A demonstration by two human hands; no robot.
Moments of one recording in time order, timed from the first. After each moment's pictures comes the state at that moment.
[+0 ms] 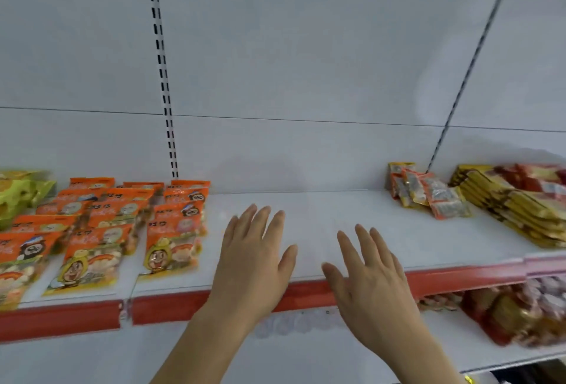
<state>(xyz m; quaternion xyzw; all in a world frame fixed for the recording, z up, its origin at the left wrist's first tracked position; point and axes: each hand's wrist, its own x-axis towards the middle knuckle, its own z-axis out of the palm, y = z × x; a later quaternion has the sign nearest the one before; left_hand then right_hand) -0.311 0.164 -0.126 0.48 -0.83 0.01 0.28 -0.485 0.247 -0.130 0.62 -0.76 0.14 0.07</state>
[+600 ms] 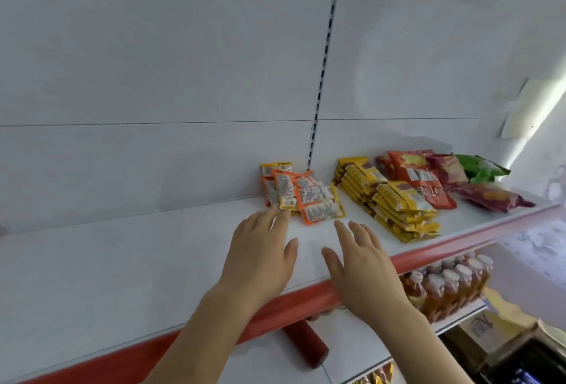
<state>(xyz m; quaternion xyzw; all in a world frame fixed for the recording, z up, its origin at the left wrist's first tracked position) -0.617 0.166 -0.118 0.37 -0.90 -0.06 0.20 -0.771 0.269 -0.131 0.52 -0.83 0.16 0.05</state>
